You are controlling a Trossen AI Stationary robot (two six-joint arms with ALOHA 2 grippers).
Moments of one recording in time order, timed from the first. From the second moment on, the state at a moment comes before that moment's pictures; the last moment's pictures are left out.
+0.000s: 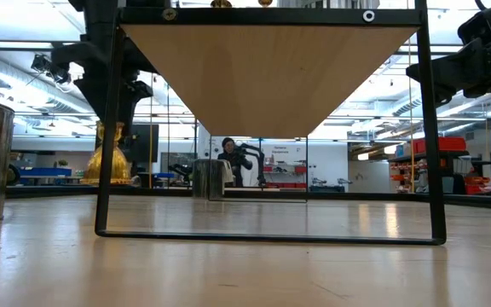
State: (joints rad) left arm 0.13 1.33 0.99 -0.98 -0.05 0.20; right arm 0.07 0.00 0.02 0.02 0.06 -0.01
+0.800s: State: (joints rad) left arm 0.28 1.33 1.19 -1.10 -0.05 0.29; right arm 0.07 0.00 0.02 0.02 0.06 -0.01
